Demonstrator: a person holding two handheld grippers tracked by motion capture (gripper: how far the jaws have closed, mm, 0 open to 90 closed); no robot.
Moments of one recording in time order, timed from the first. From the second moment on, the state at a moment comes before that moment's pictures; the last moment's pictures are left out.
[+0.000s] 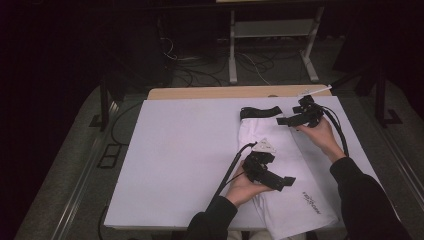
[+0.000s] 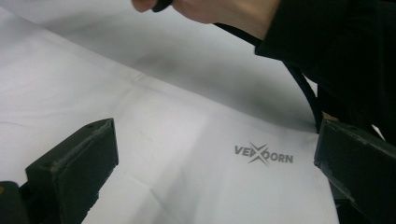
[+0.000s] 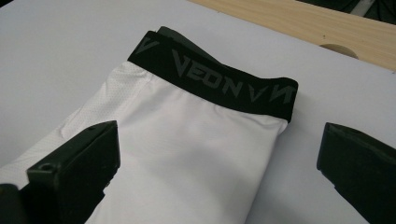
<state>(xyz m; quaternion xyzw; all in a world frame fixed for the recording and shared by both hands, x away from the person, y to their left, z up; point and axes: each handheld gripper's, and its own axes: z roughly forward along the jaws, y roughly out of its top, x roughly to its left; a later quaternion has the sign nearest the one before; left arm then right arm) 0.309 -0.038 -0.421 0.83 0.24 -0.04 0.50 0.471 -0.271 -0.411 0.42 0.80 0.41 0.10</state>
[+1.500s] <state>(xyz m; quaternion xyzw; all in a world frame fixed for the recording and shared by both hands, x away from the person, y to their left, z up) 0.394 0.028 -0.400 0.84 0.28 0.00 0.47 0.449 -0.282 -0.405 0.43 0.79 0.42 0.10</state>
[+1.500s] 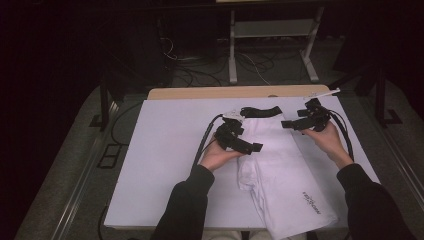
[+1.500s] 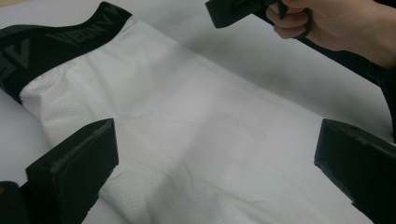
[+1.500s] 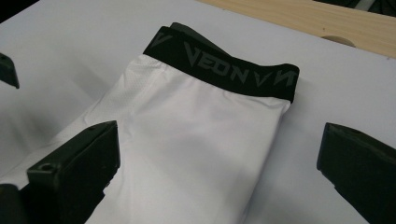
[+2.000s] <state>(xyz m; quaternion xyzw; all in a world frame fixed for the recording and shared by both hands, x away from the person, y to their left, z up) 0.421 0.040 -0.394 0.84 0.29 0.02 0.45 0.450 -0.287 -0.404 0.43 0.79 0.42 0.09</state>
